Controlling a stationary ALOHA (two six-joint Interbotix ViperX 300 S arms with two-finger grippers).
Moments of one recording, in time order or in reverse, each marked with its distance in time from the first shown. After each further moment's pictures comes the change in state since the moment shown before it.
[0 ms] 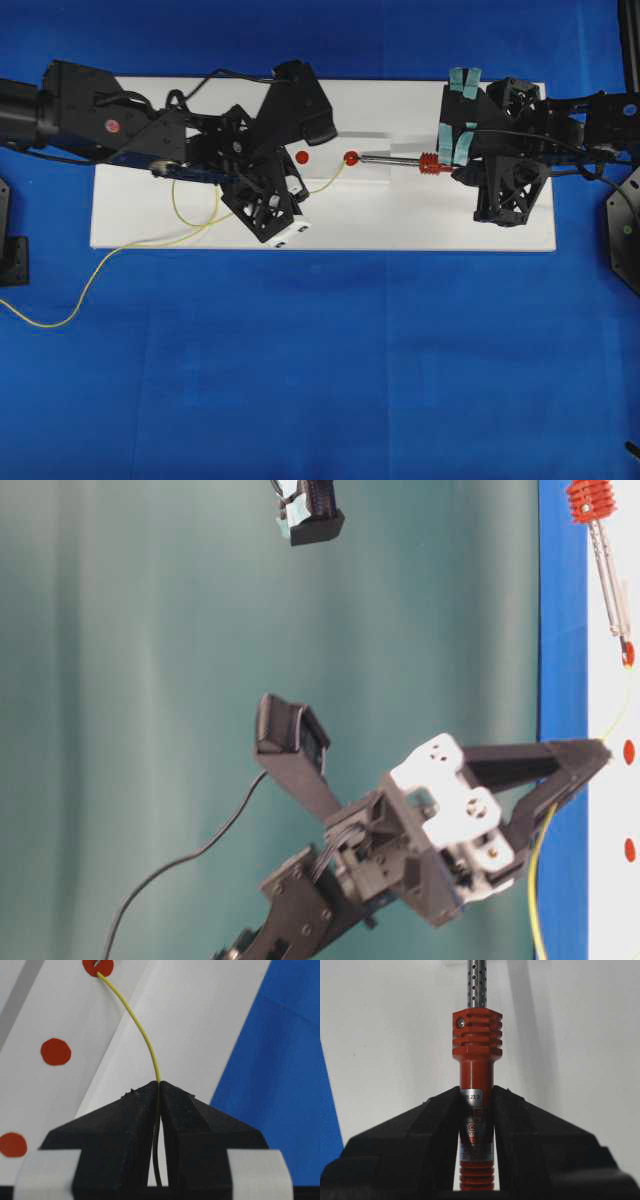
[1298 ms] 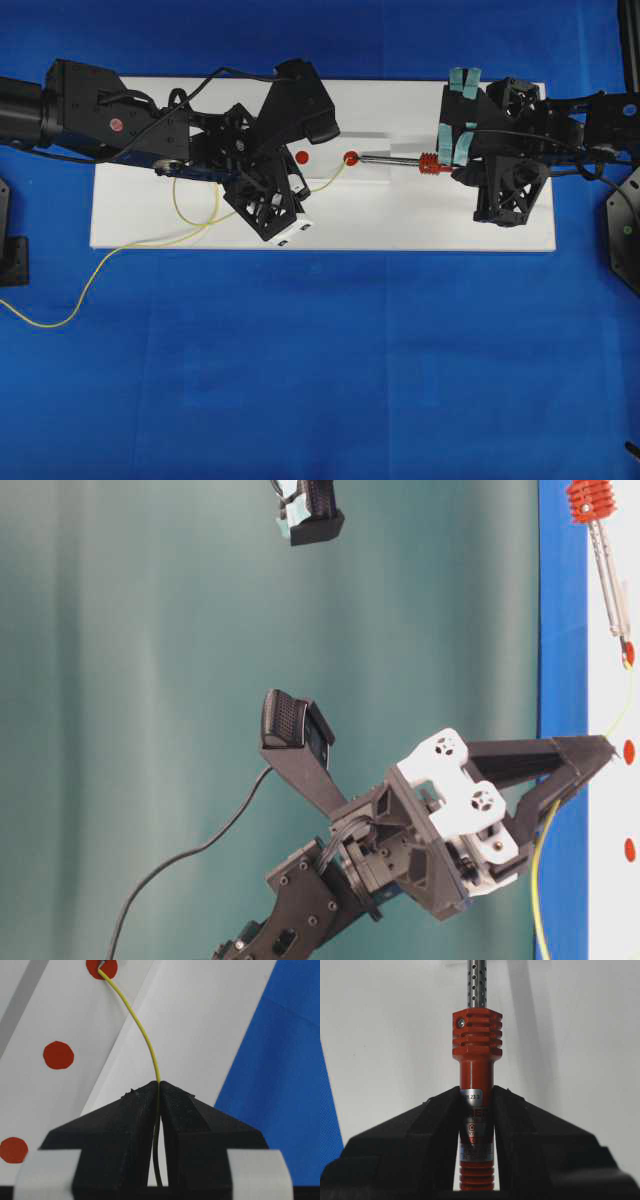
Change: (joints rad) left arm 0.006 0.032 -0.026 0.000 0.005 0.000; right arm 0.000 0.000 0.000 0.000 0.000 0.000
